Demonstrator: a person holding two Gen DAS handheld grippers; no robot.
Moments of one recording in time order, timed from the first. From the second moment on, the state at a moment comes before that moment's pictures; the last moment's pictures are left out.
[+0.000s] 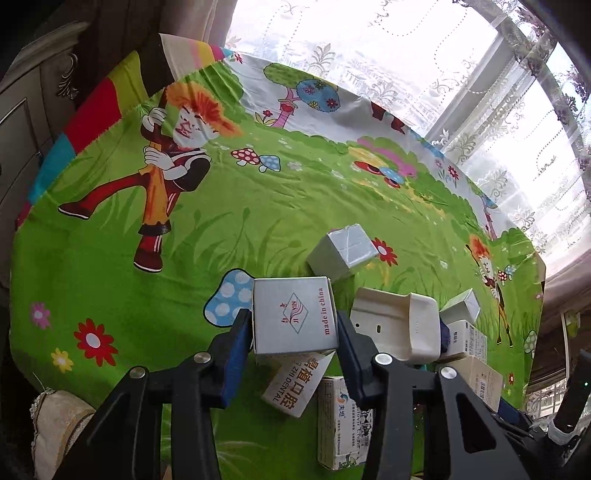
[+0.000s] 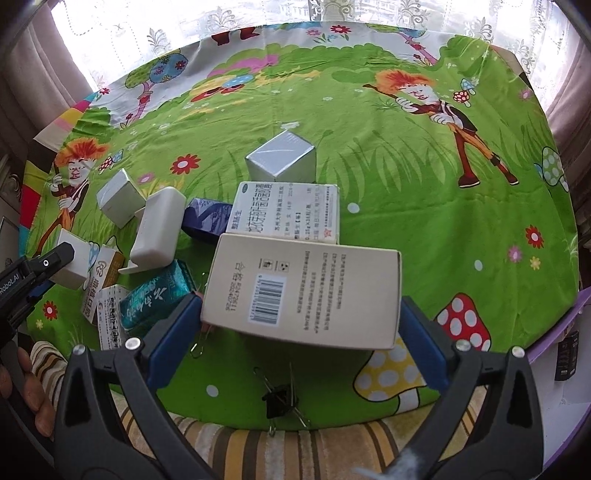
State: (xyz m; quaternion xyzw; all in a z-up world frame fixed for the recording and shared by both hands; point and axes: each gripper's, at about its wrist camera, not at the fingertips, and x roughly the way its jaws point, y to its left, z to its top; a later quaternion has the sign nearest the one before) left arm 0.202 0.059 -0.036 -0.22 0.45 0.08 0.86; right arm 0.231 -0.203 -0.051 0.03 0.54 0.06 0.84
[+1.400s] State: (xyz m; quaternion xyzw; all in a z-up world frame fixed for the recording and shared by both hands) left arm 0.119 -0.137 0.023 -0.19 0.45 -0.20 0.85; right arm 0.106 -0.355 0.016 0.16 0.44 0.07 0.88
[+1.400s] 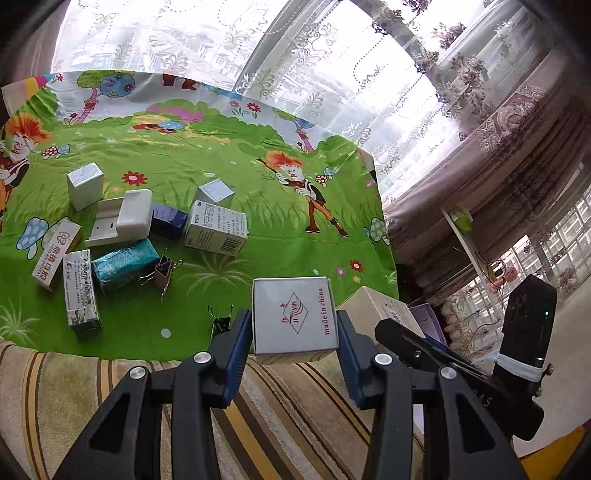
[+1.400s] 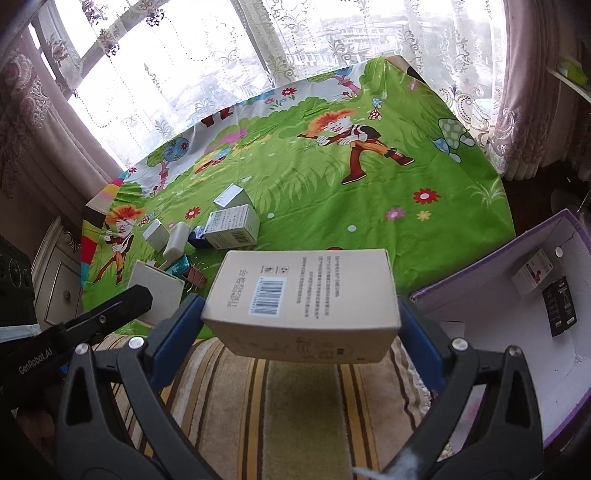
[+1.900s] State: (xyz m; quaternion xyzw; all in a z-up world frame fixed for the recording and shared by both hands) left arm 0.093 -0.223 0.018 -0.17 0.49 -0.32 0.79; right arm 0.053 -0.456 0.015 0.20 0.42 -0.01 0.88
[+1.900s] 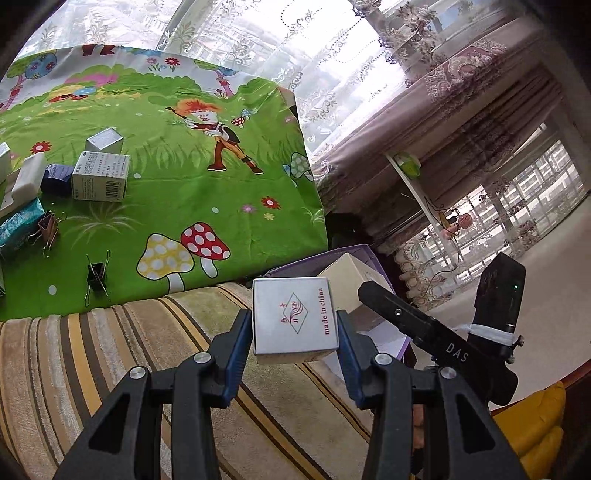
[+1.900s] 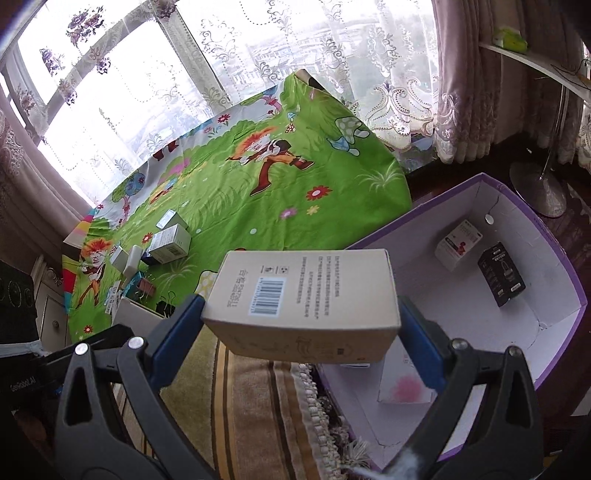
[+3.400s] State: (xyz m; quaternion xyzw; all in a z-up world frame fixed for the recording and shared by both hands) left arm 0.086 -0.202 0.045 -0.15 0.45 -0.33 0.82; right arm 0.048 -0.432 0.032 0.17 0.42 0.01 0.89
